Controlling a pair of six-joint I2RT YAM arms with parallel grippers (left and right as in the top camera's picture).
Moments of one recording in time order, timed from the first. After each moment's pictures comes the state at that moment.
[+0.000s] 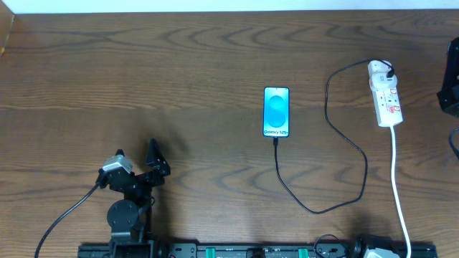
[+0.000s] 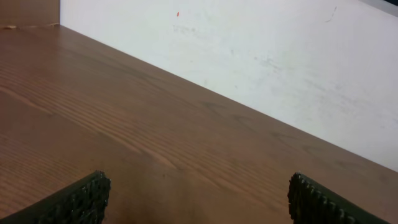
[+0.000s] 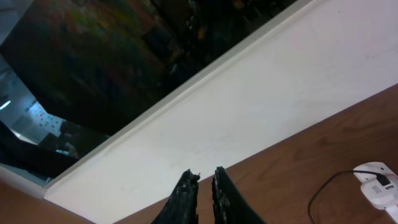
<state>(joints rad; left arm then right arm) 0.01 0.01 0.02 -0.10 -0.11 -0.38 -0.18 0.98 1.63 -0.74 -0.28 0.62</state>
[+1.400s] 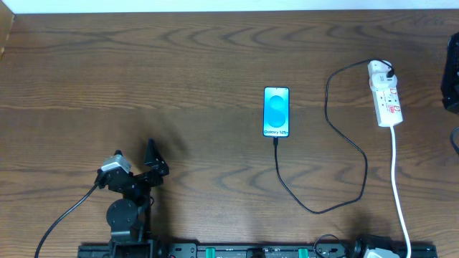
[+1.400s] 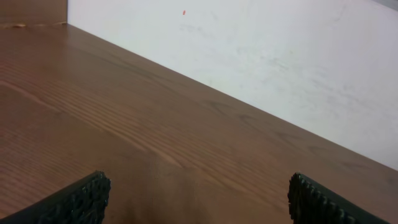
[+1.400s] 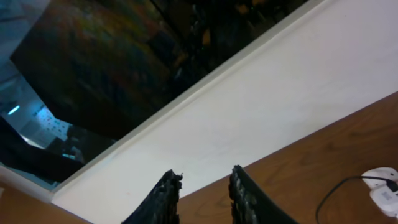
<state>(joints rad) 0.04 0.01 0.02 -0.11 -0.11 -0.38 -0.18 0.98 1.63 -0.70 -0.29 0.65</state>
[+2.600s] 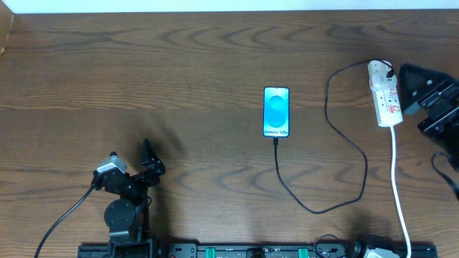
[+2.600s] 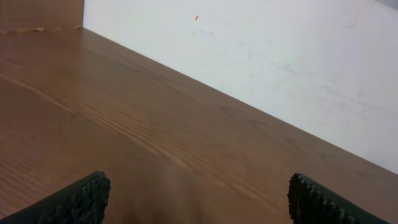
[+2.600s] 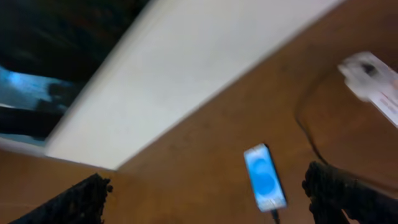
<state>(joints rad) 0.08 0.01 0.02 -0.11 -0.11 -0.38 -0.18 0.98 1.63 -1.08 -0.38 0.67</state>
